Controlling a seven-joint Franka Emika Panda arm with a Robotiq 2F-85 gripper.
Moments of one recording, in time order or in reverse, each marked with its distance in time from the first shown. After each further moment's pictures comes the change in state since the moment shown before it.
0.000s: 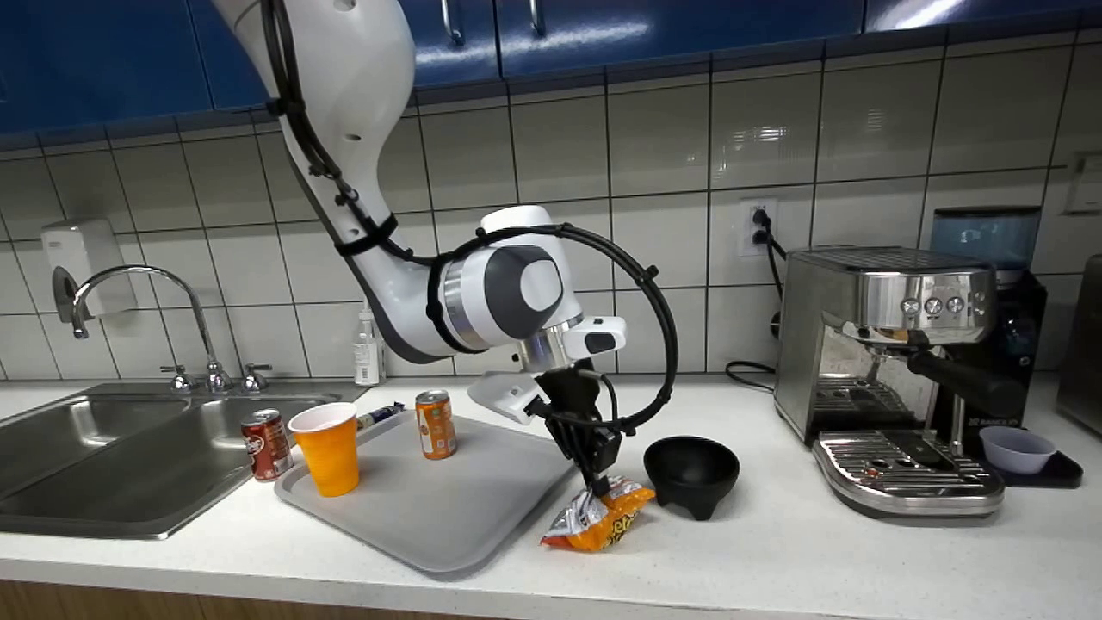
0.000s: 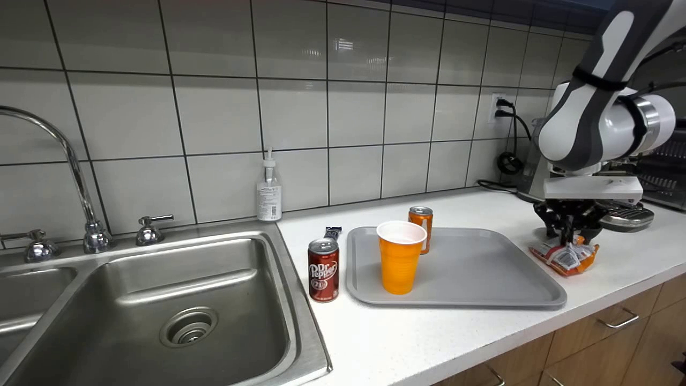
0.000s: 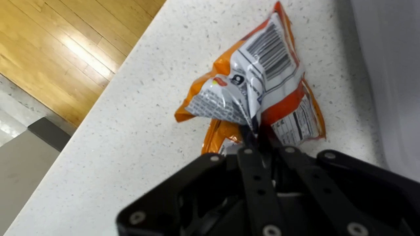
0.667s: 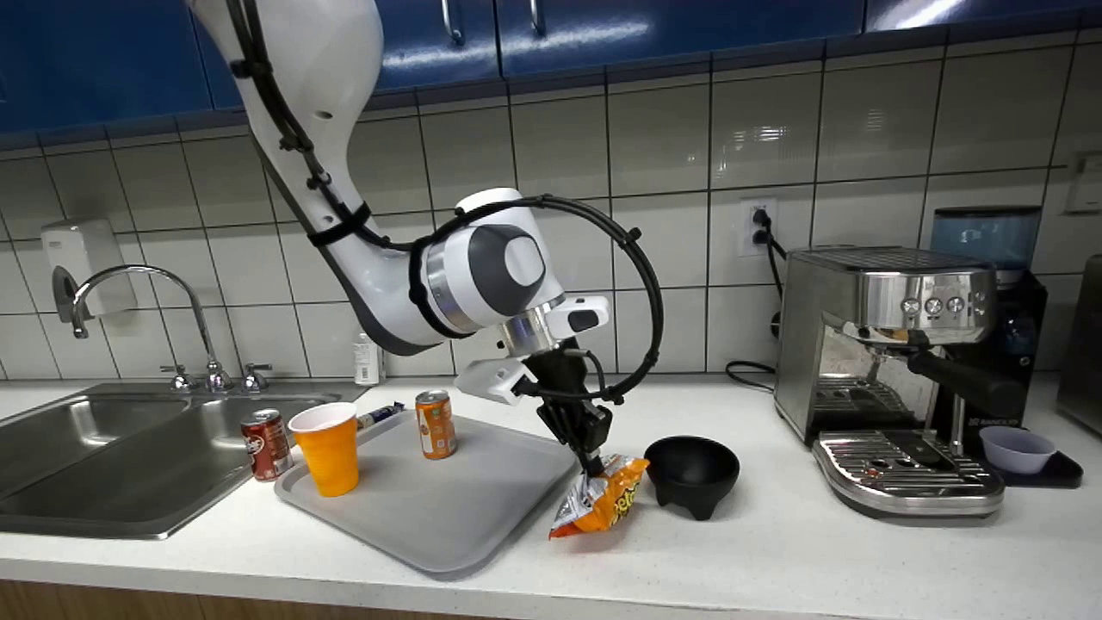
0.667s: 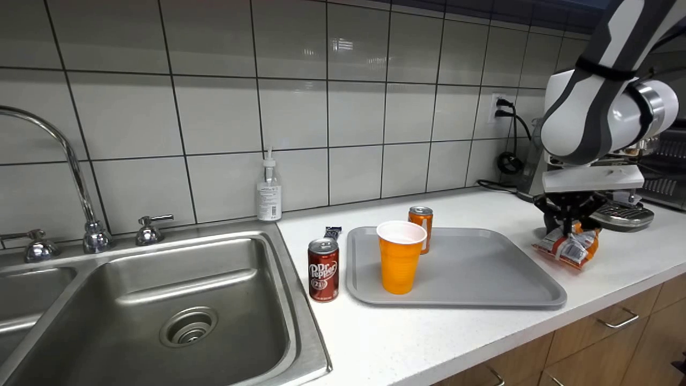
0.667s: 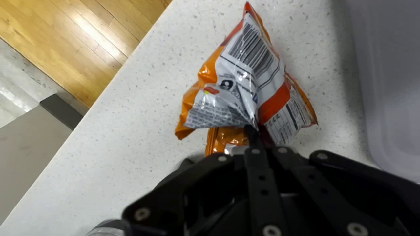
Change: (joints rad) arm 0.175 -0.048 -0.152 -0.040 -0.087 0.000 0.062
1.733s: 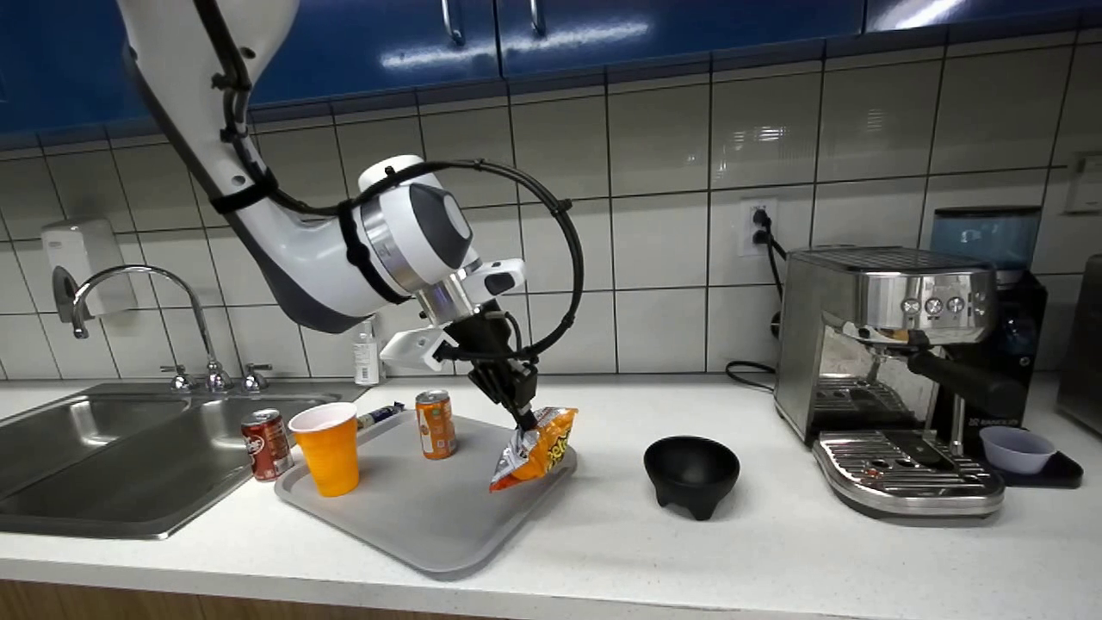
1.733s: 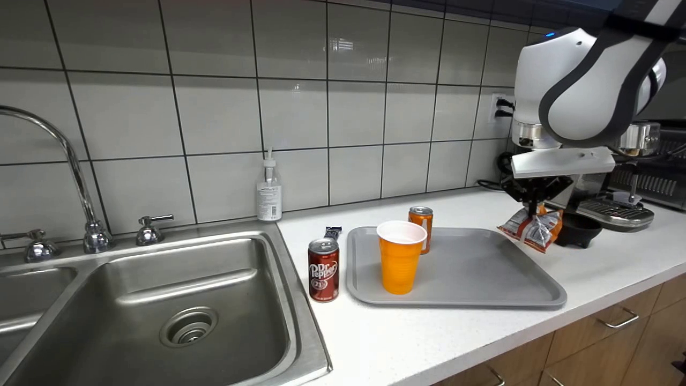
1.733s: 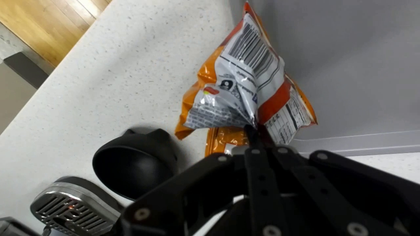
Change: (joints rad) arm 0.099 -0.178 0.046 -0.091 -0.322 -0.001 0.294
